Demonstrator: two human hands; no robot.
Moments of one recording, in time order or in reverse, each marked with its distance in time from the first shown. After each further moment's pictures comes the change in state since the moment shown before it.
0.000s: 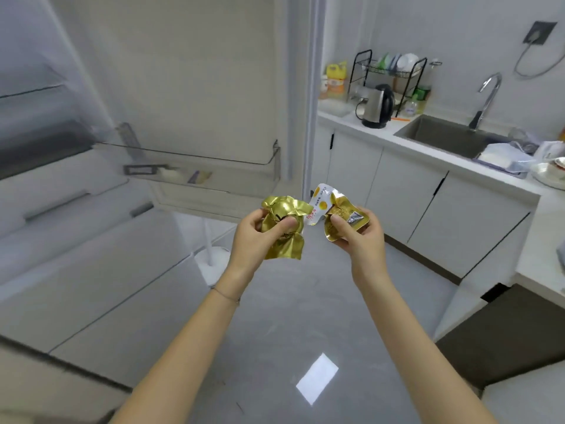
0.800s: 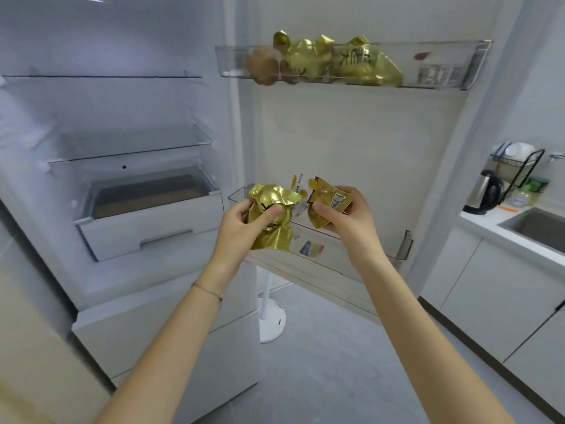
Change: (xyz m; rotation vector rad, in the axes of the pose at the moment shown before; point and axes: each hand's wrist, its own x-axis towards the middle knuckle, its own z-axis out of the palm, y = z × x) left_hand 0.072 0.087 -0.212 0.007 0.300 0.234; right_hand 0.054 -0.040 0.267 -0.176 -0.475 -0.182
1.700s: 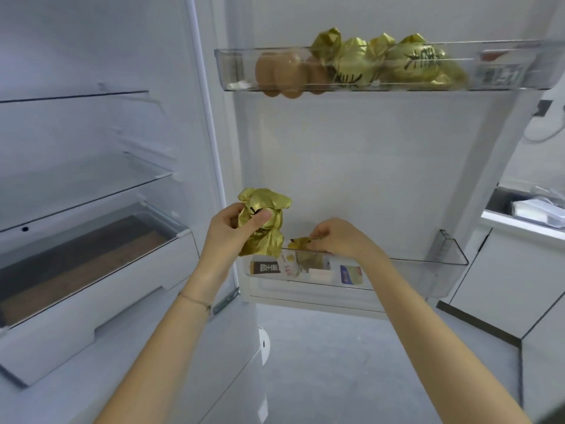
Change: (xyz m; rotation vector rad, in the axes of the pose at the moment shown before) left_hand 0.149 -0.033 -0.093 -0.051 -0.336 -0.049; right_hand 0.090 0.045 0.083 -0.883 -0.099 0.307
